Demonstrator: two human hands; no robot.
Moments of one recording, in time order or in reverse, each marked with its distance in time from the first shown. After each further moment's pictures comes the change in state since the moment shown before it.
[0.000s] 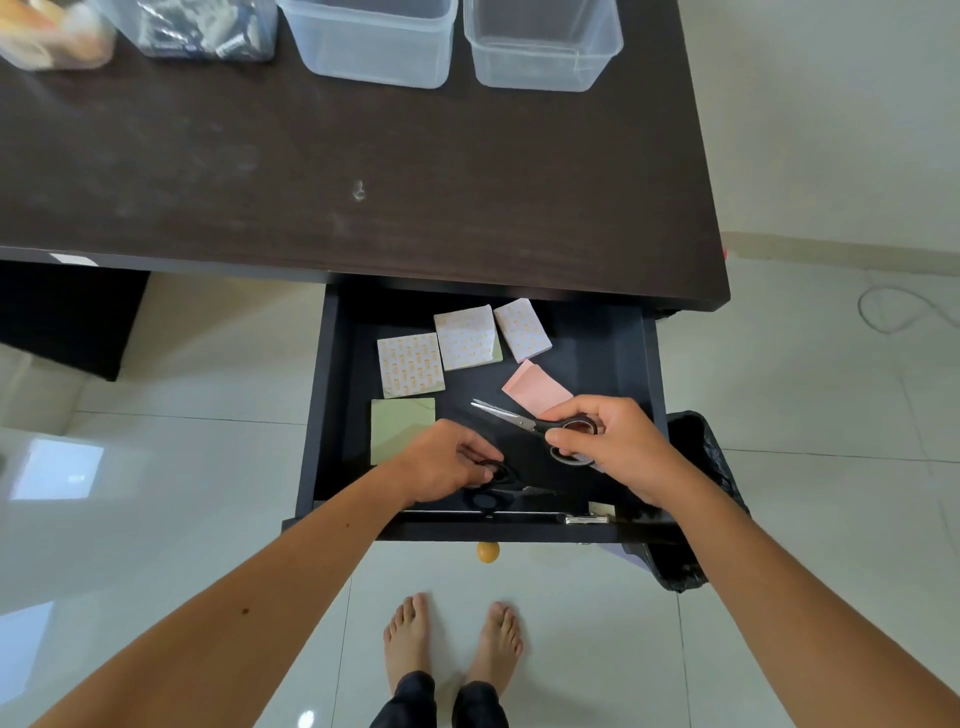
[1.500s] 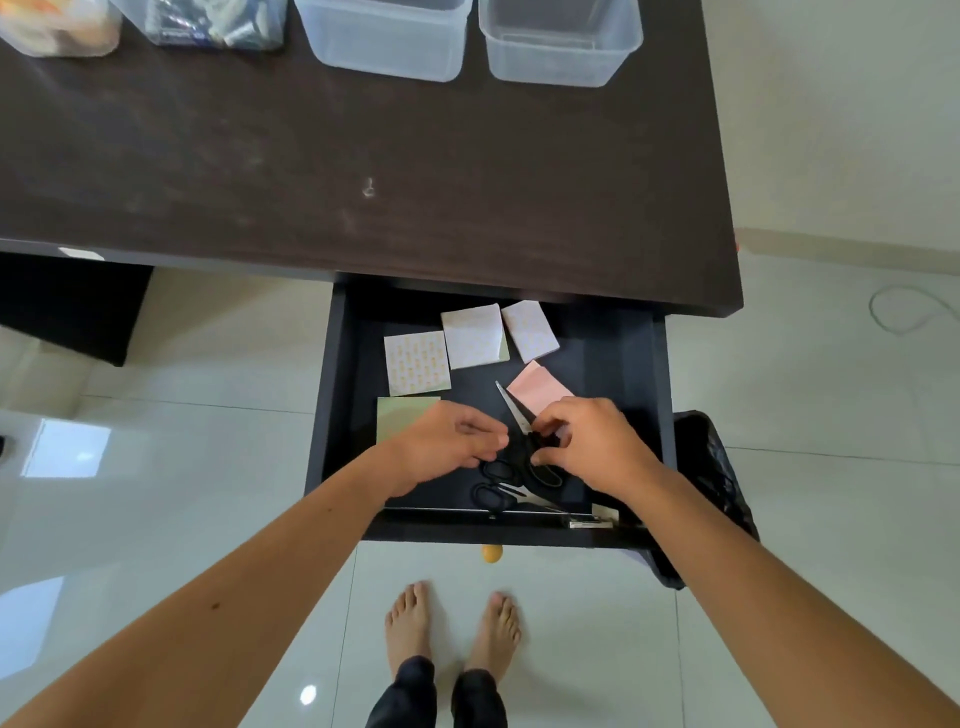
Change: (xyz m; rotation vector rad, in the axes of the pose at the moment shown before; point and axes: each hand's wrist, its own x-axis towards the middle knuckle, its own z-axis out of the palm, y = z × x) left_hand -0.008 0.022 -0.016 -0.225 0.001 -0.049; right_hand 0.018 -0.013 0.022 -0.604 -0.010 -0.106
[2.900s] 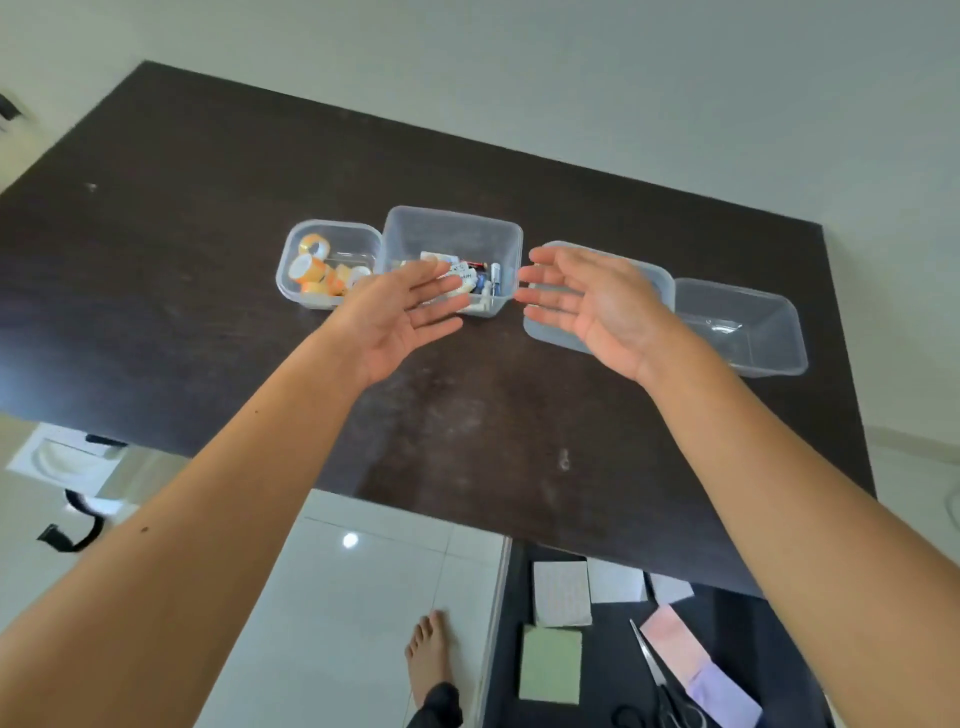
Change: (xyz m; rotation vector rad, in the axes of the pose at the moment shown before) left_hand -0.053 0.231 -0.372 -0.786 0.364 0.314; right_hand 0.221 -0.368 -0.206 1.082 -0.008 -0.137
